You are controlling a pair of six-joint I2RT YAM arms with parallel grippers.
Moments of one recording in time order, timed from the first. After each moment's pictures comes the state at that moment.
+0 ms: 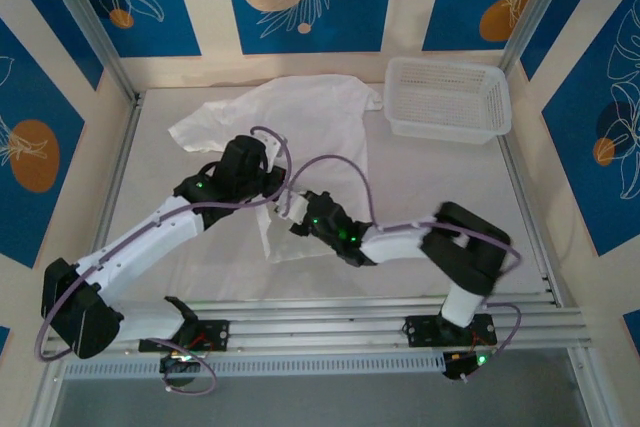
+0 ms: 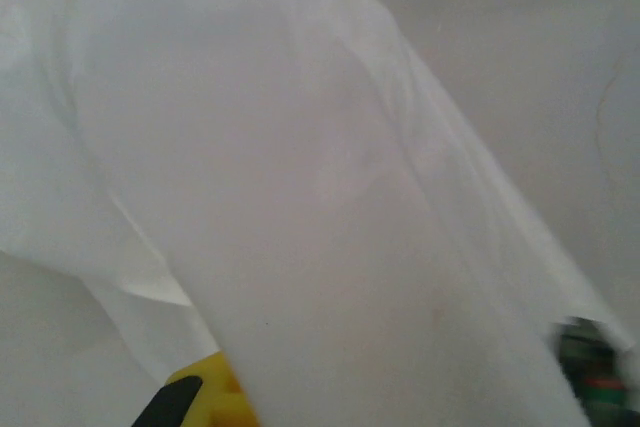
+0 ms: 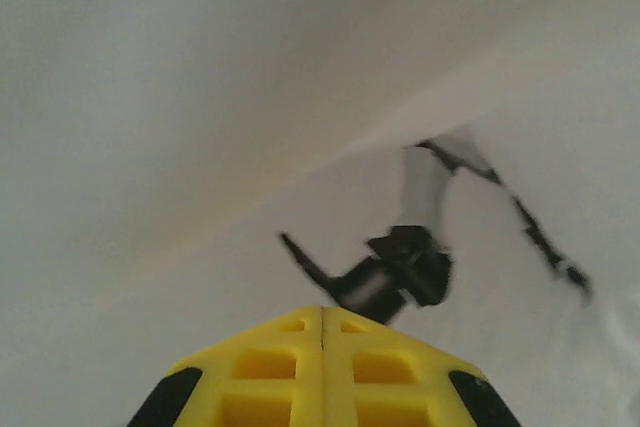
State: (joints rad) left arm -0.68 1.26 1.09 -0.48 -0.09 -0.19; right arm 1.00 1.77 0.76 0.66 0.31 -0.49
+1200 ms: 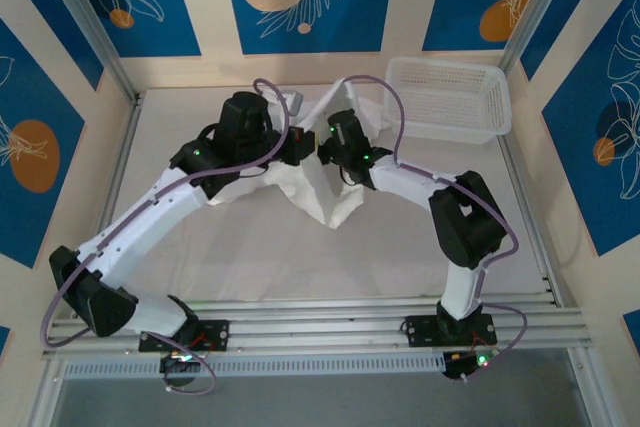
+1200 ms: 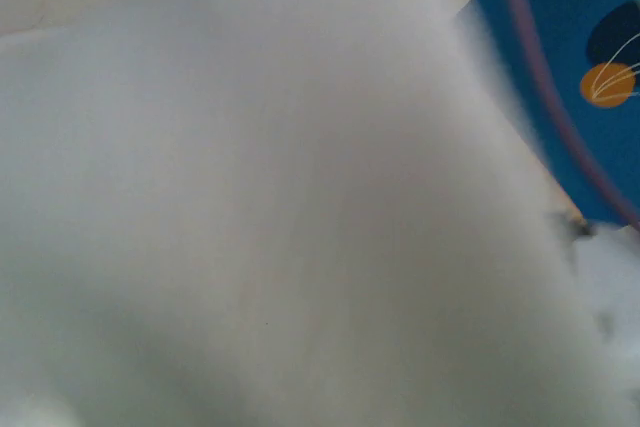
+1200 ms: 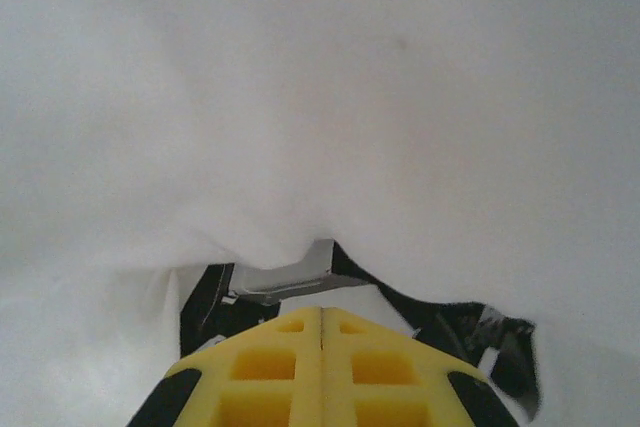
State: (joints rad) left arm -0.69 1.41 1.49 -0.53 0.25 -0.47; right arm 0.62 1.85 1.25 0.06 -0.05 0.00
